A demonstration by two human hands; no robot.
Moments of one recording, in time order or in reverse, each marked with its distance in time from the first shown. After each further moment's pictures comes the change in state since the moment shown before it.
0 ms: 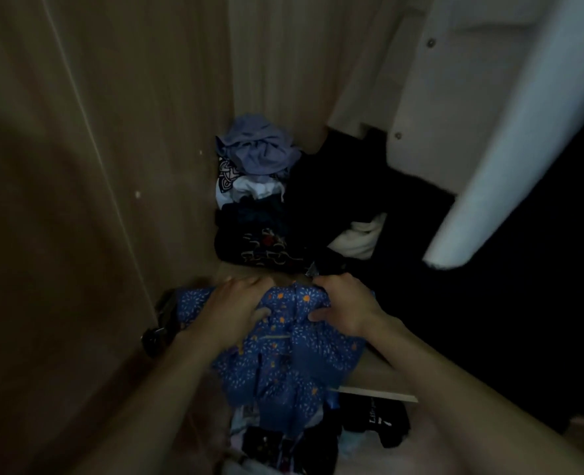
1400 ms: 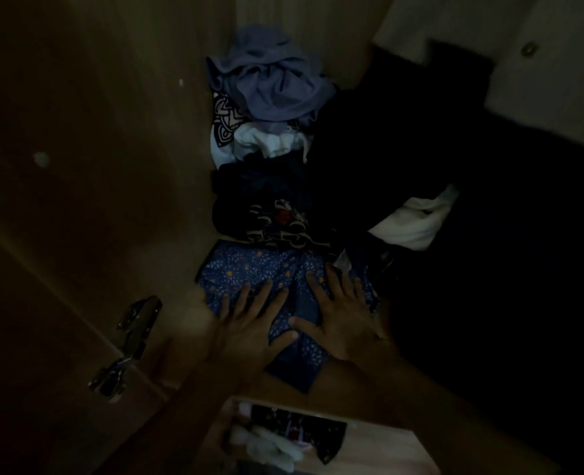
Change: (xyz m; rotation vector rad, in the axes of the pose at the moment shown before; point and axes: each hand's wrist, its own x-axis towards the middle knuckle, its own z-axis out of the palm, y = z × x) left_hand 0.009 -0.061 0.154 -0.014 -0.282 -0.322; right_hand 0.092 0.056 0.151 -0.176 -0.124 0.082
